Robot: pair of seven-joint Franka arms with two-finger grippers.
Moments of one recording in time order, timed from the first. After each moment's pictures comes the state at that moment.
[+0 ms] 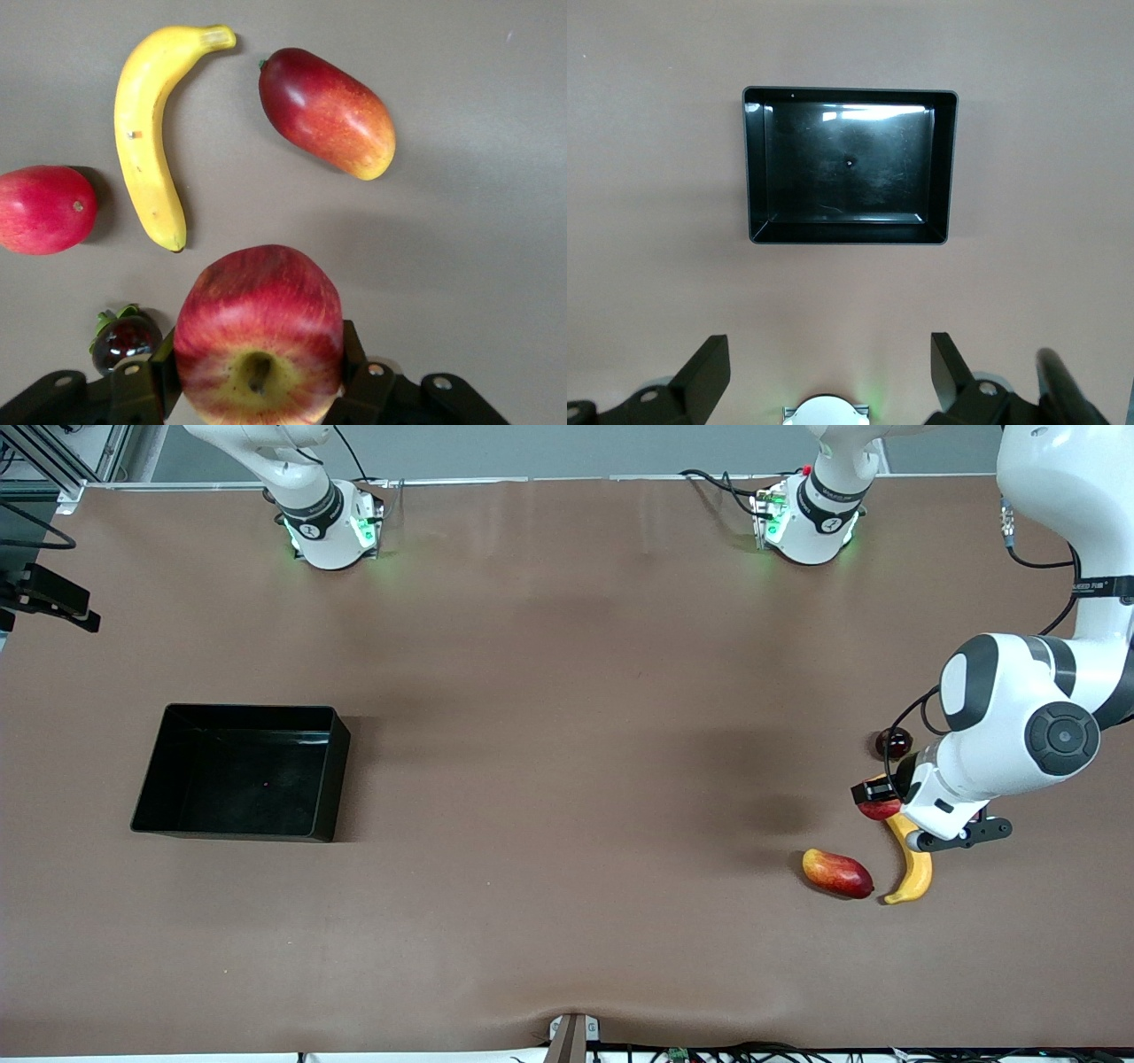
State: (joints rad) left arm 0.11 0.42 -0.22 -1.70 0.09 2.02 -0.32; right arm -0.09 0.01 0.02 -1.43 -0.03 1.34 -0.06
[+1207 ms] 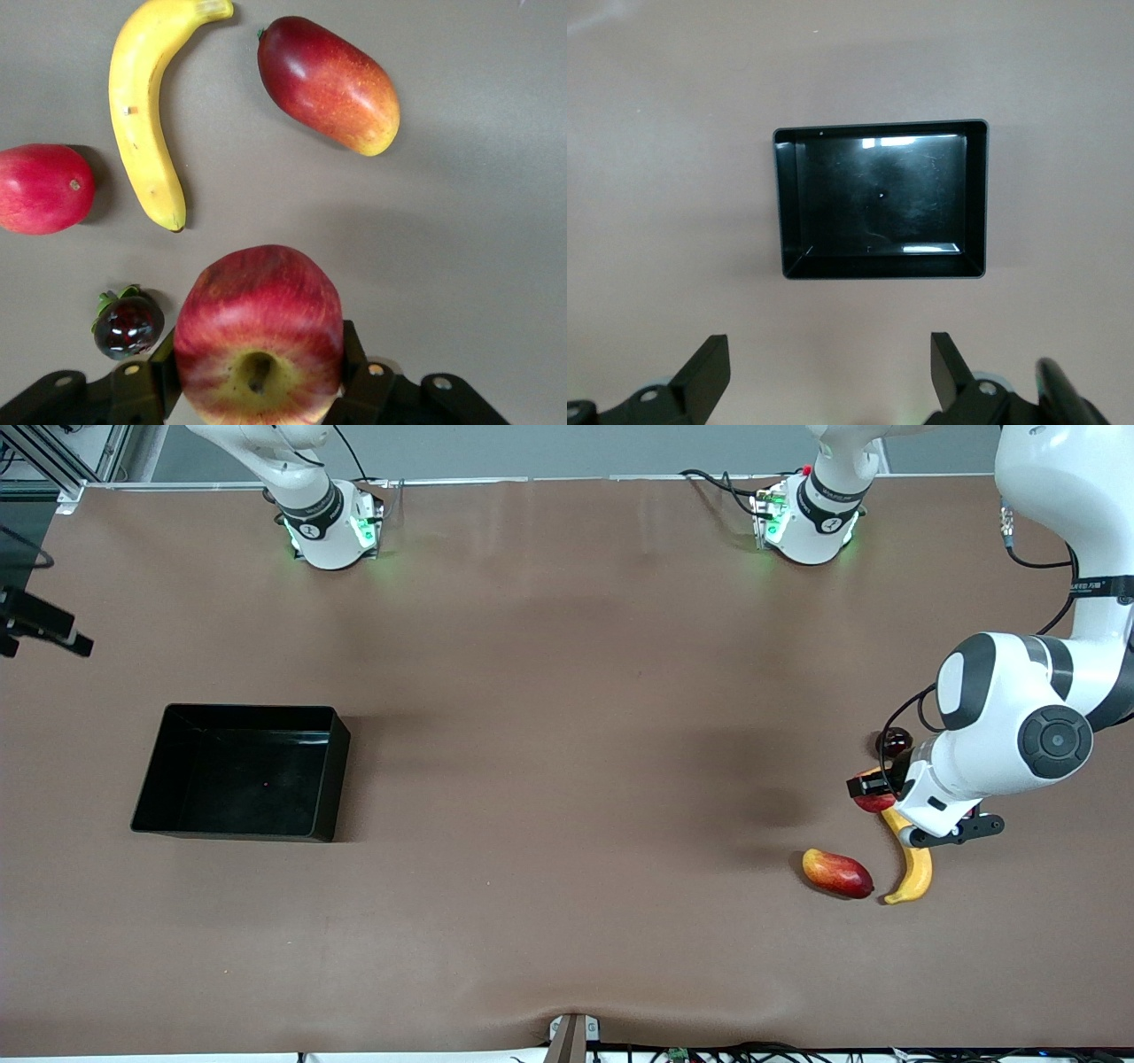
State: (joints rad) left arm 0.11 0.42 -0.22 -1.70 0.09 1.97 -0.32; right arm -0.17 0.06 0.02 -1.44 0.09 1.44 -0.06
